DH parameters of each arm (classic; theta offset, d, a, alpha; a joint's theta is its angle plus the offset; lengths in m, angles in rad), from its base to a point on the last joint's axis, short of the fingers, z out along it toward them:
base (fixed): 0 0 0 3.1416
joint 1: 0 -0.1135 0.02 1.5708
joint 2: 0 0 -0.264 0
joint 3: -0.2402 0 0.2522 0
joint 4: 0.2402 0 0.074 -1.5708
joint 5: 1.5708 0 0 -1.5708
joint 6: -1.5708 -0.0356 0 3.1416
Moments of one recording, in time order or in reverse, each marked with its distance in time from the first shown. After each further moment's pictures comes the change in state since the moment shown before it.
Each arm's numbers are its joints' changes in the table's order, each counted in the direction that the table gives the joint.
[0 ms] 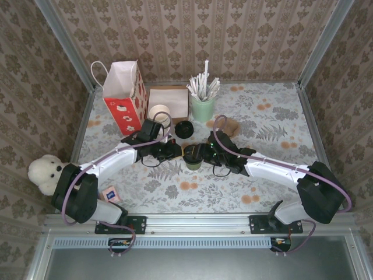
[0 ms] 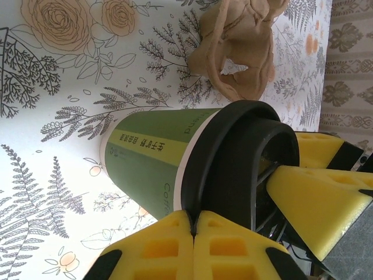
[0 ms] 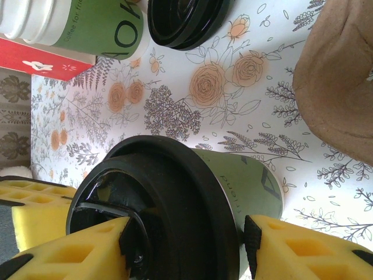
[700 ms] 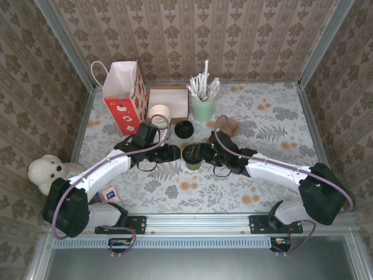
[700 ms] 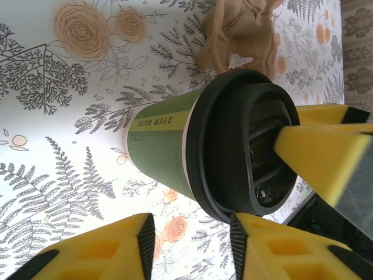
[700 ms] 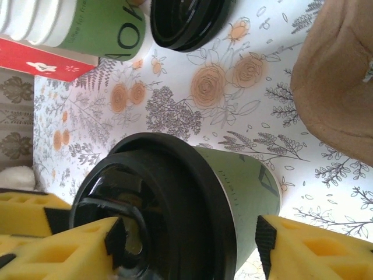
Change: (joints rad) left arm 0.013 -0.150 0.042 0.063 -0.098 -0.112; right arm 0.000 -0.032 0.010 -0.004 0.004 0.006
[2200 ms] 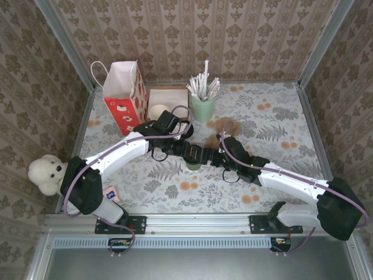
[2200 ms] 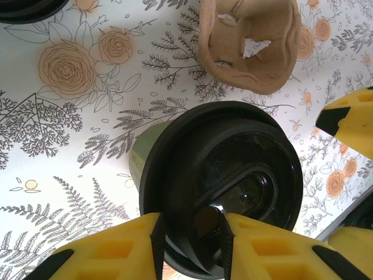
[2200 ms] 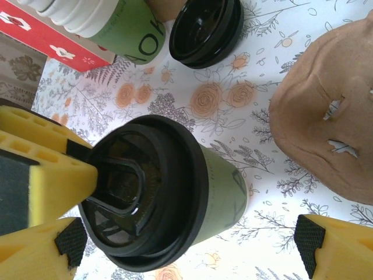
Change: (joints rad) left arm 0.146 0.244 -0.346 0.272 -0.194 -0.182; right arm 0.003 -0.173 0.120 -0.026 0.046 0.219
